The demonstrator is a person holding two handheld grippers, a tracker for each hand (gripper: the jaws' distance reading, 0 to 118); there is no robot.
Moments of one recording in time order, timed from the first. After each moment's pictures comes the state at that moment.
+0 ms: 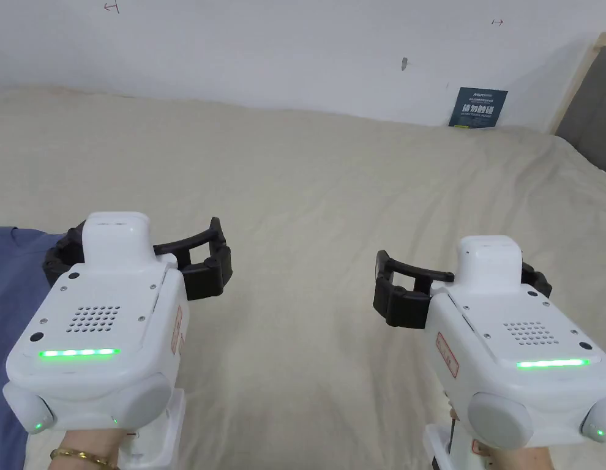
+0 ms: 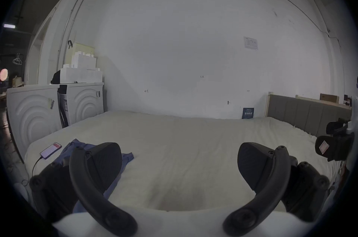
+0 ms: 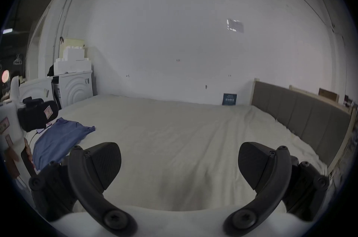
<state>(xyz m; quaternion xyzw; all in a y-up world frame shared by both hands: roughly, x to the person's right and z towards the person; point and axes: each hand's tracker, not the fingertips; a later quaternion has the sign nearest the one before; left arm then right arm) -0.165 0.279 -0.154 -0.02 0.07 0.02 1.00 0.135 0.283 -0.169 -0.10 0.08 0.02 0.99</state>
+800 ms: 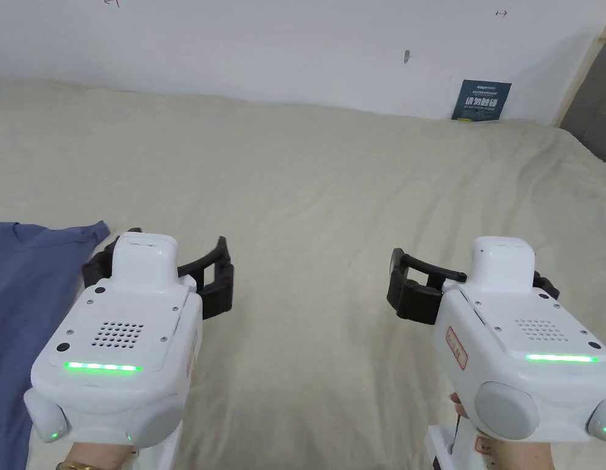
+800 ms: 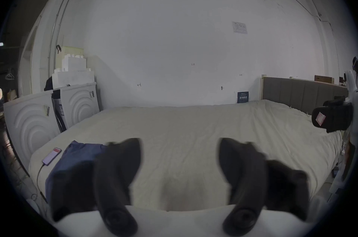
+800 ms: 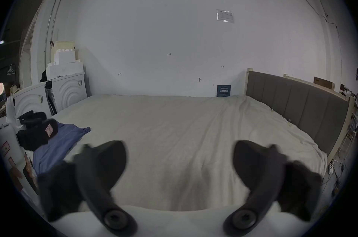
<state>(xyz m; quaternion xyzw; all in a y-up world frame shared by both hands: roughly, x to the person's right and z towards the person) -0.158 0.260 -0.154 -0.06 0.04 -0.03 1.00 0.138 0.285 -0.173 -0.12 0.06 0.00 0.99</state>
